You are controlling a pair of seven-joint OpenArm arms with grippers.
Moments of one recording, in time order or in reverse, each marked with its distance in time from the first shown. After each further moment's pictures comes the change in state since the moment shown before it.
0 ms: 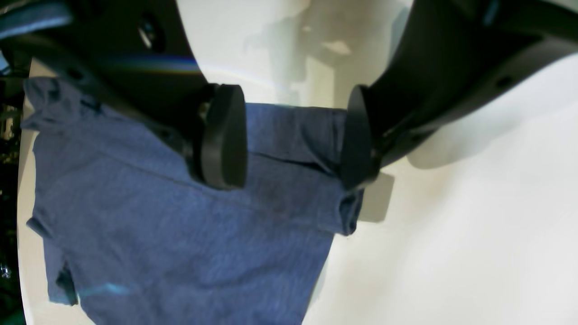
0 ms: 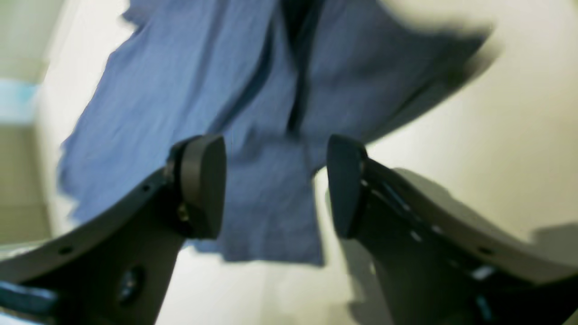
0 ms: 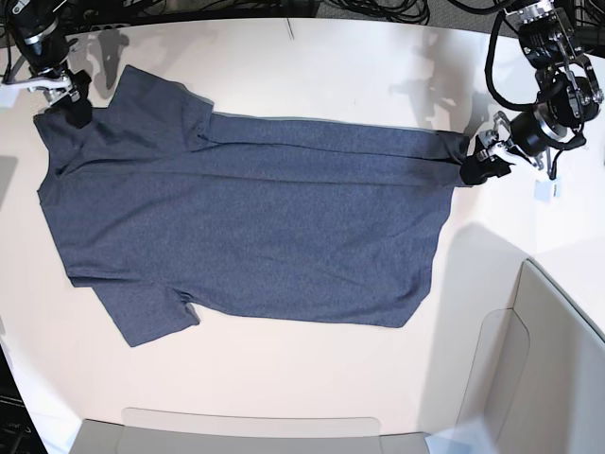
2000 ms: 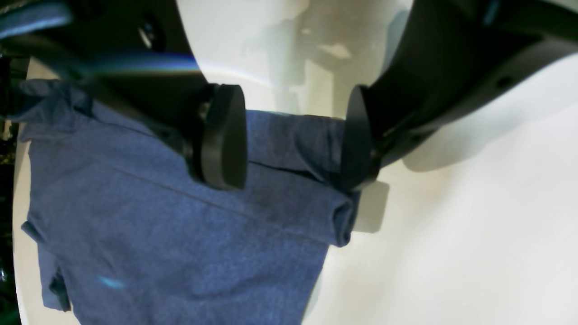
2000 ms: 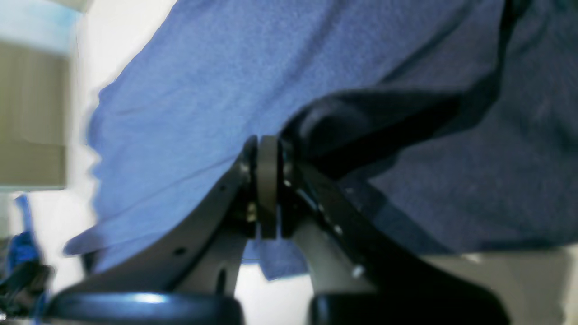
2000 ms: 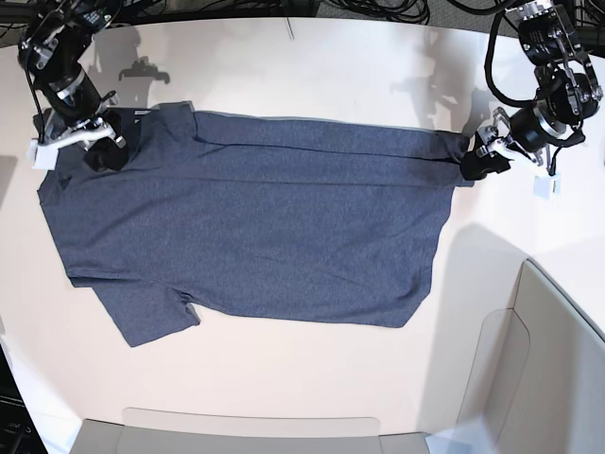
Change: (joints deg) left arm 0.6 0.0 0.0 0.0 0.3 0.0 0.0; right arm 11.0 1.7 -18.2 0.2 -14.8 -0.5 -0.3
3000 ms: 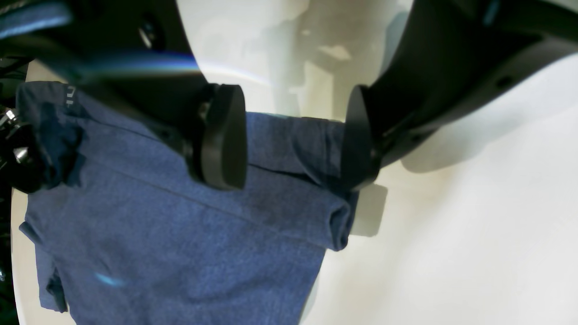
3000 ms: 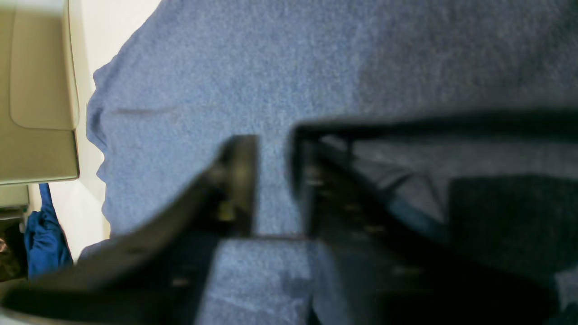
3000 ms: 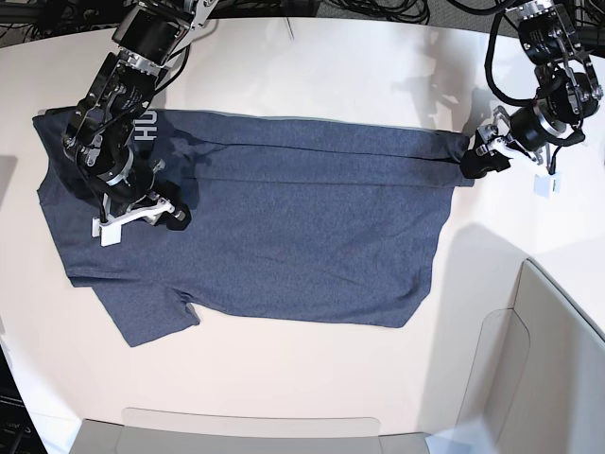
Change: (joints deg) left arm 0.3 0.0 0.0 0.0 0.0 0.0 0.1; right arm 18.0 -3.5 -9.8 -20.3 -11.8 0.0 0.5
